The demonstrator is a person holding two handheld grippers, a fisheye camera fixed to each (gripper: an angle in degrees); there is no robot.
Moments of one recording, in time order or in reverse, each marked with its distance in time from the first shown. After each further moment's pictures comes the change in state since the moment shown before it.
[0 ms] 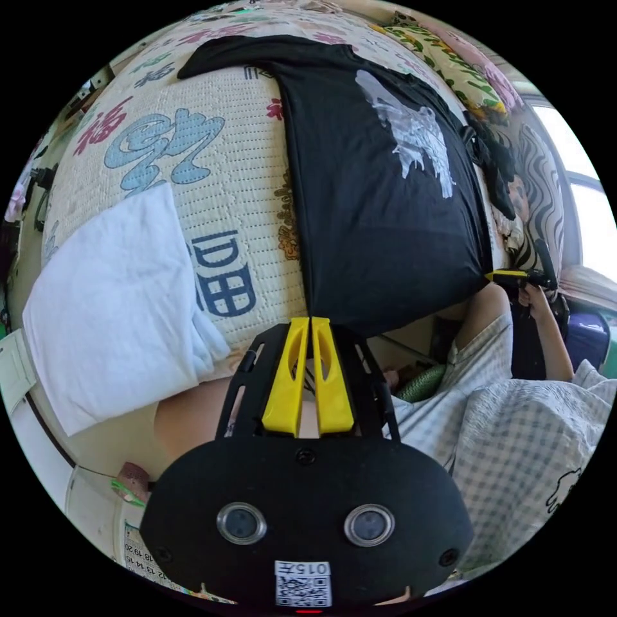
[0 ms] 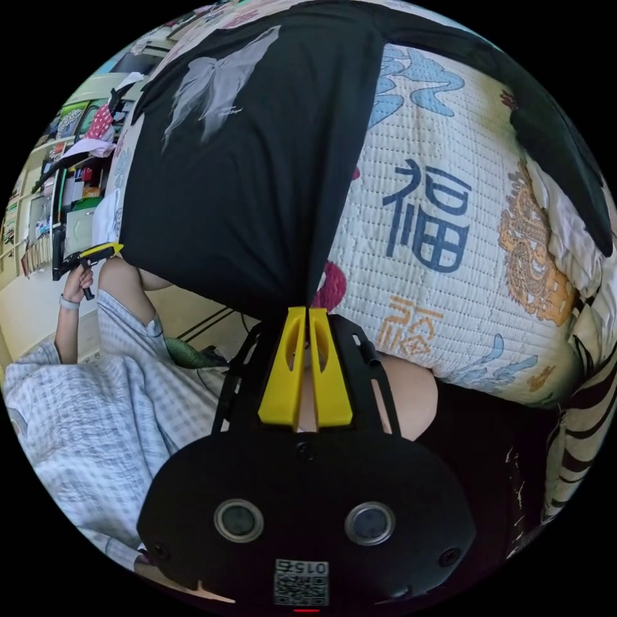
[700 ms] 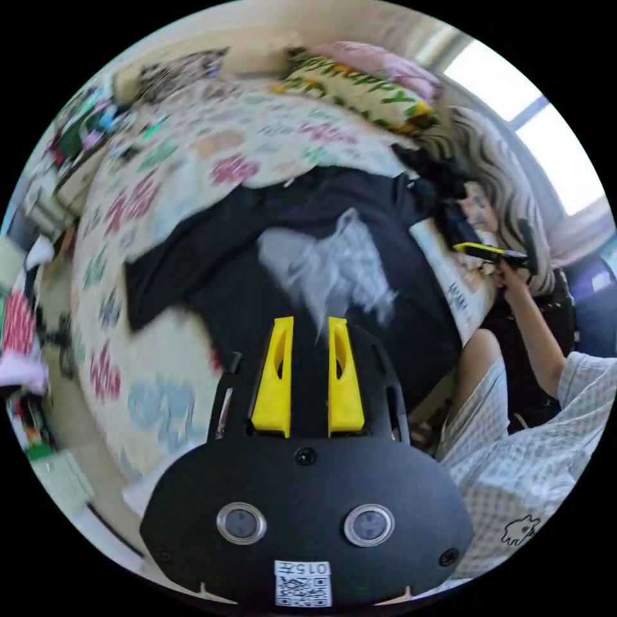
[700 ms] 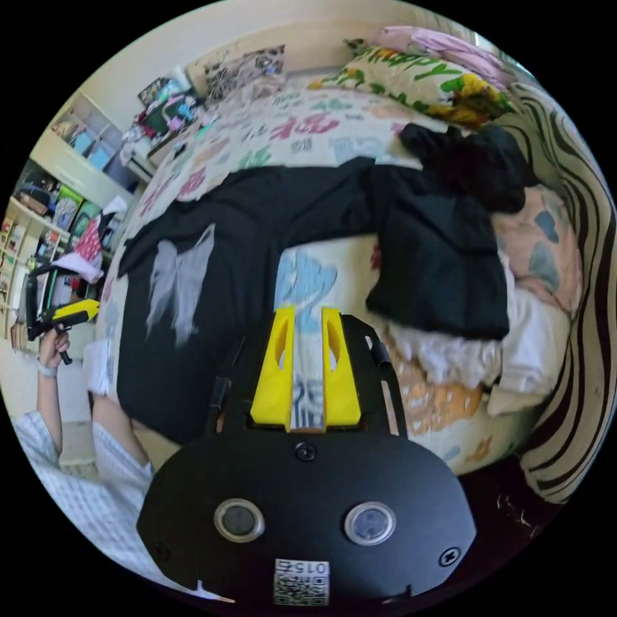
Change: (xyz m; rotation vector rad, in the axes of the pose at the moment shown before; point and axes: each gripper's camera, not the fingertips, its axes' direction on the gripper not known) left arm 0.217 -0.270 -0.035 0.346 -0.051 0.456; right arm 0.046 0.010 -0.119 0.656 0.134 0.227
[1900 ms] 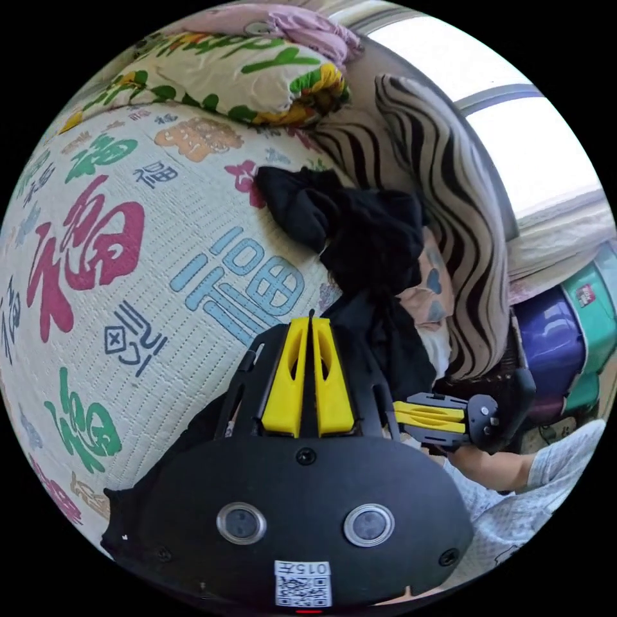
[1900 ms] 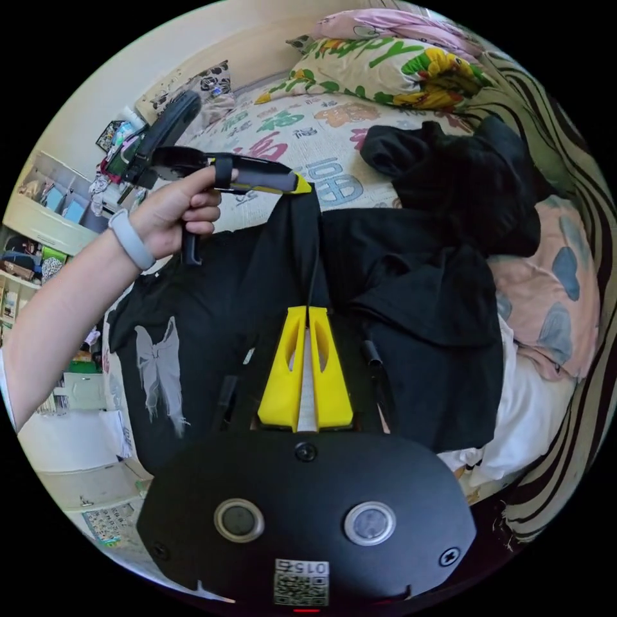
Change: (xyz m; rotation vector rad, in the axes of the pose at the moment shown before) left arm 0.065 -0.432 0.304 -0.046 0.451 0.134; right arm 0.054 -0.086 -0.034 -0.011 -0.056 0.135
